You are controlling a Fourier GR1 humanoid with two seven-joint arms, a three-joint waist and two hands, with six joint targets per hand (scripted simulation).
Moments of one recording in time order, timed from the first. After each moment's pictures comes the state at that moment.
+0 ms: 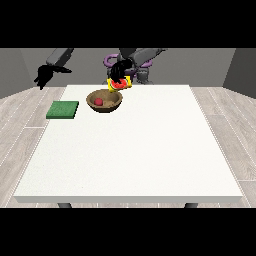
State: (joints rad) left arm -0.82 0.01 -0.76 -0.92 -1.44 0.20 0.42; right arm -0.51 -0.45 -0.36 -0.63 -0.19 0.33 -0.45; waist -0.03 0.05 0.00
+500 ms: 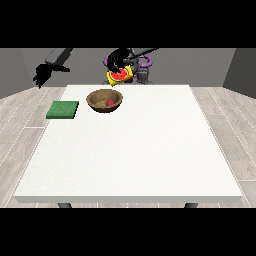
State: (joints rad) left arm -0.97 0.02 -0.76 -0.94 -1.56 -0.01 0.32; right arm -0.50 -0.48 -0.37 -0.60 -0.20 0.35 -0.45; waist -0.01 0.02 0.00
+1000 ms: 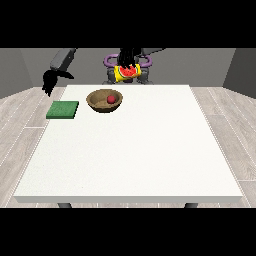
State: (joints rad) left arm -0.88 0.04 -0.58 -1.07 -1.45 0.10 0.32; right arm -0.48 -0.45 -0.37 -0.57 -0.22 0.36 -0.42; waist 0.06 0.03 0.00
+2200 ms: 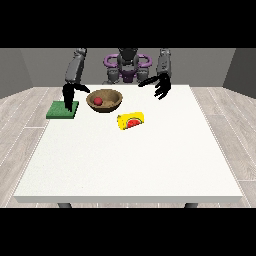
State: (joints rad) left arm -0.57 0.01 0.08 -1.09 -0.38 0.24 -0.25; right arm -0.50 -0.26 -0.28 -0.73 -0.21 0.25 -0.34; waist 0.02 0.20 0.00
